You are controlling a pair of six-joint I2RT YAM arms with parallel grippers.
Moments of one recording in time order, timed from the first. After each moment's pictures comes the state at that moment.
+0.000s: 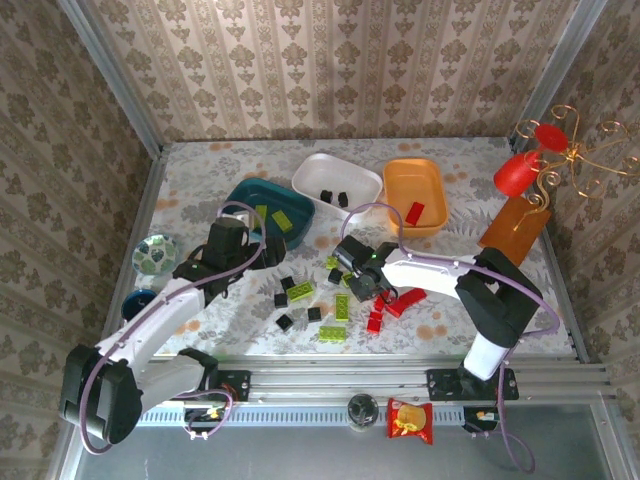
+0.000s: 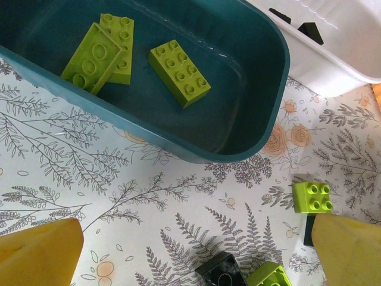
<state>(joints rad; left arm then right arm) -0.47 1.06 0.66 -0.32 0.01 -0.46 0.79 1.70 1.00 -0.65 0.24 0.29</state>
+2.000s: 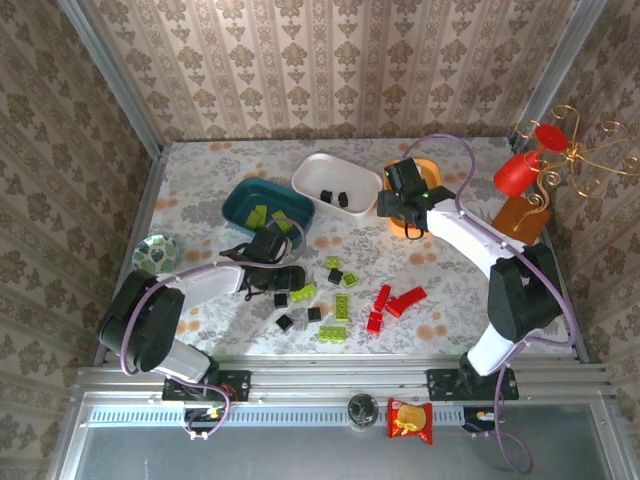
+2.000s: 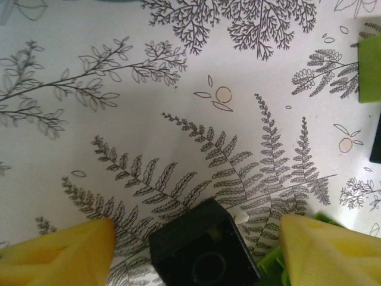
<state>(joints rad) -0.61 1.49 0.70 -0.32 0.11 -0.43 0.38 1.65 1.27 -0.53 0.30 0.39</state>
